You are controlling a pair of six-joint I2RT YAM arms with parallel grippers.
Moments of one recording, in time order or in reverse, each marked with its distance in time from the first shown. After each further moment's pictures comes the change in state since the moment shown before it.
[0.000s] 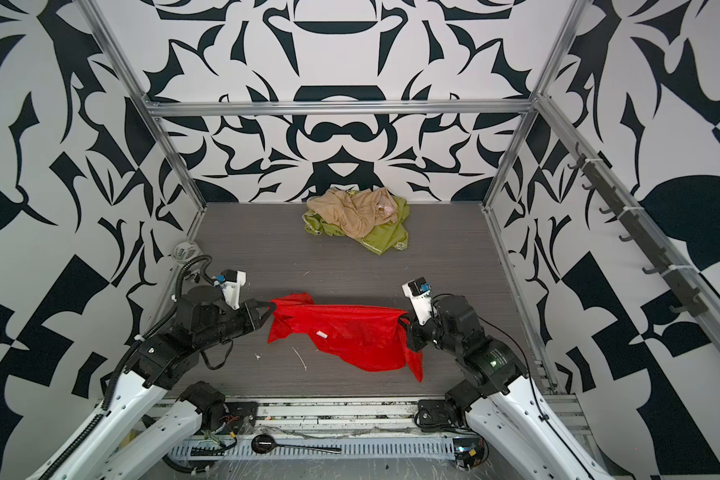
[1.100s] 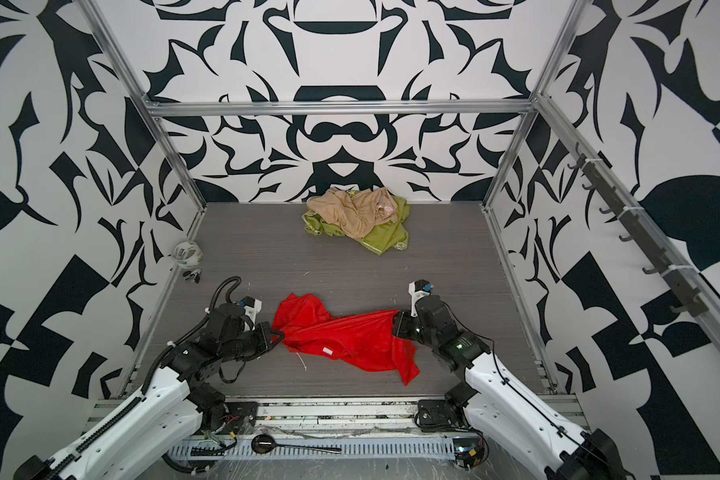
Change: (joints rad) left arm 0.000 0.058 -0.305 0.136 0.079 -0.083; right arm 0.023 0.209 -0.216 0.365 0.121 0.576
